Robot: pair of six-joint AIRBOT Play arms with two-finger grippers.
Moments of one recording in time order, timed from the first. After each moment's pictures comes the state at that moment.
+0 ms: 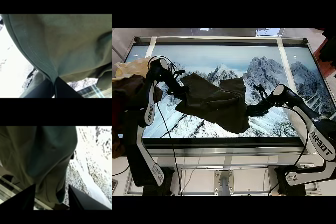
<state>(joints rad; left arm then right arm) -0.01 -2.08 1.99 1.26 -1.72 -1.38 0.14 -1.53 1.09 -1.00 1.19 1.26</state>
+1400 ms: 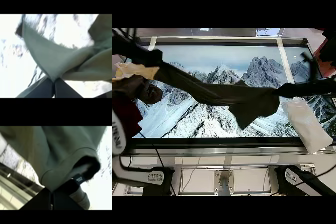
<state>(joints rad) 0.06 -1.51 2.09 1.16 -1.60 -1.43 -0.23 -1.06 1.28 -0.81 1.45 1.16</state>
